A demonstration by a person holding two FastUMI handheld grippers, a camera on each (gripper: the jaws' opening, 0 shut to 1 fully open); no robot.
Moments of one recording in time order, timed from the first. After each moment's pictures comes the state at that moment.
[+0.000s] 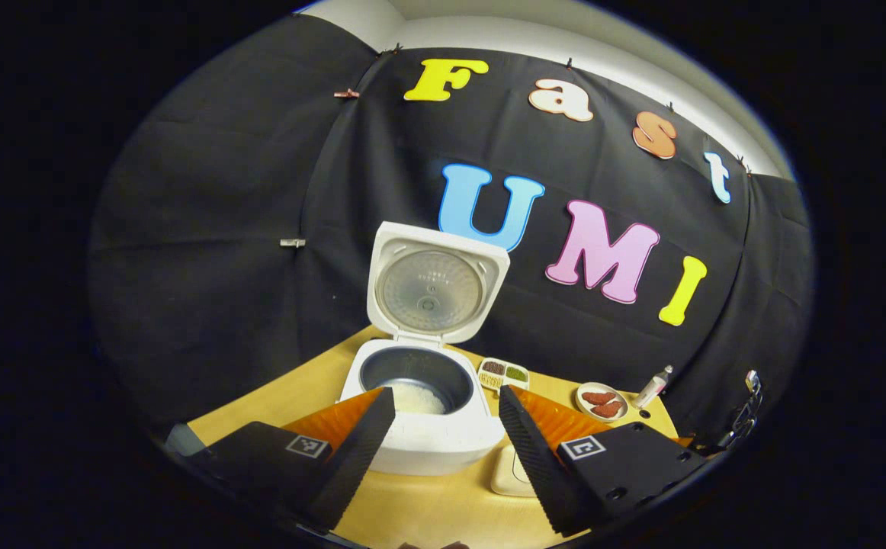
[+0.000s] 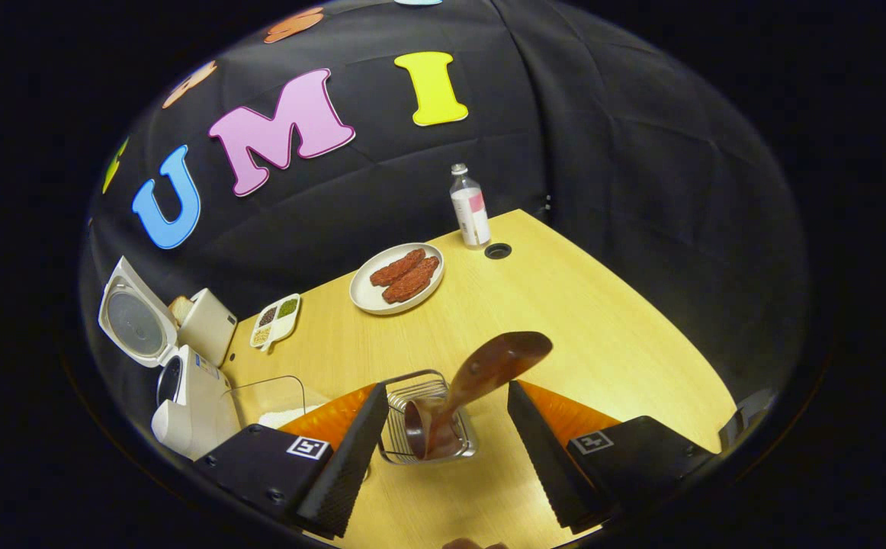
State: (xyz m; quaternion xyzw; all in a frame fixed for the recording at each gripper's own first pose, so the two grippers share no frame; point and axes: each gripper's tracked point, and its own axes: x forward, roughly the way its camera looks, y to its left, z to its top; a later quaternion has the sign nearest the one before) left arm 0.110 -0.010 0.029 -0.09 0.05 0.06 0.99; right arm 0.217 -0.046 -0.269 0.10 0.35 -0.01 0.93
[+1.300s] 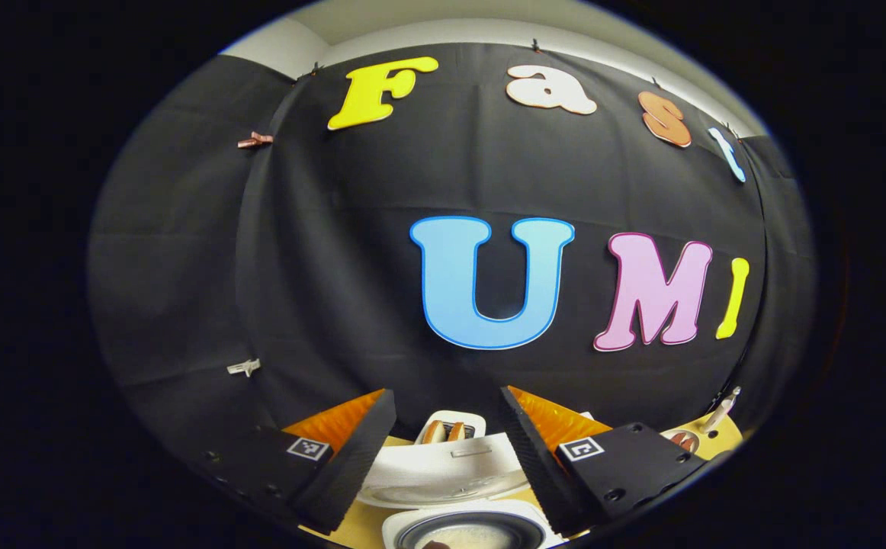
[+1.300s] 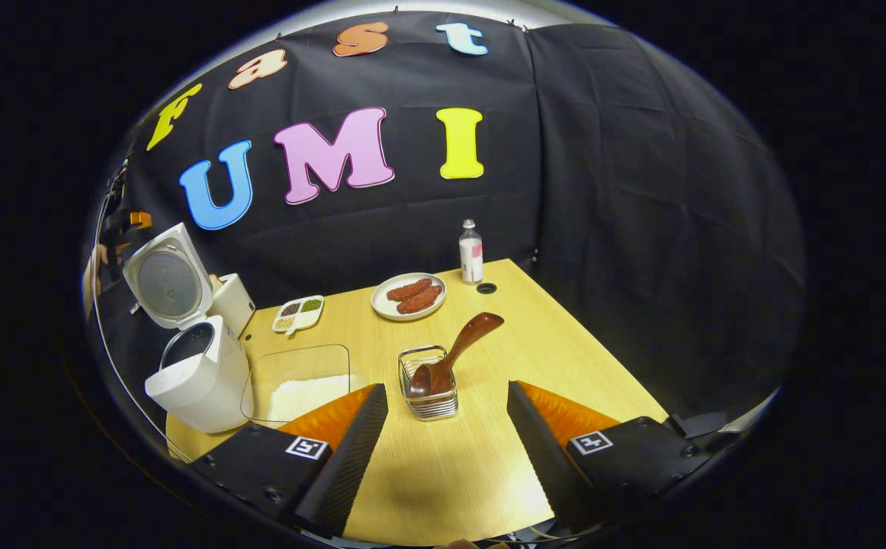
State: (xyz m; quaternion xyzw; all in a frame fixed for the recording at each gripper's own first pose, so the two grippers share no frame) left arm 0.412 0.074 0.179 0.01 -0.01 0.04 1.00; right arm 0.099 -0.031 -0.167 0.02 0.28 0.00 0.96
